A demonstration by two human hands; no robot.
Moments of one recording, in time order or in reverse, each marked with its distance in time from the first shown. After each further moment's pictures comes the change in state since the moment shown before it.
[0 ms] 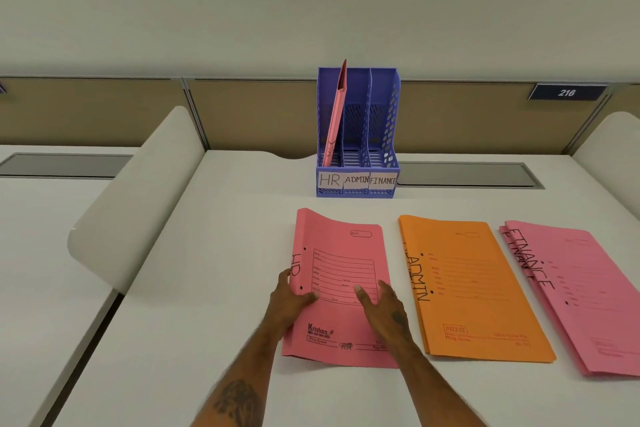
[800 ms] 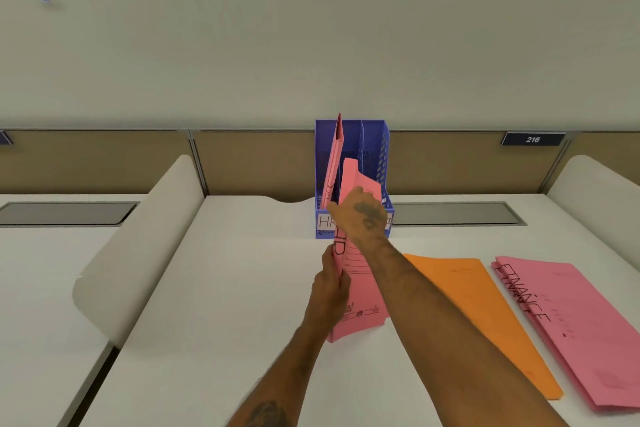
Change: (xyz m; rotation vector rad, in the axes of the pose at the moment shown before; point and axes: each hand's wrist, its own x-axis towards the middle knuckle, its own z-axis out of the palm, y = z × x) left_hand -0.007 0.109 0.043 0.246 0.009 0.565; right_hand 0.008 -0.256 -0.112 -0.225 0.439 -0.229
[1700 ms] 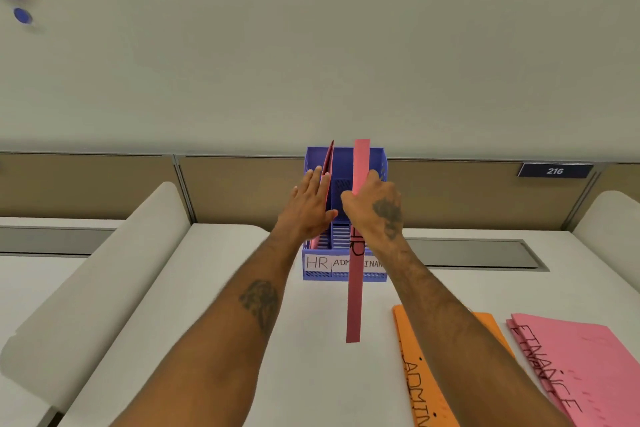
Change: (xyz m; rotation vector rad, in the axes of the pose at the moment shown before) left_hand 0.230 0.099 -0.063 0.920 -0.017 0.287; right_hand 0.113 0.007 -0.055 0.189 0.230 -0.186
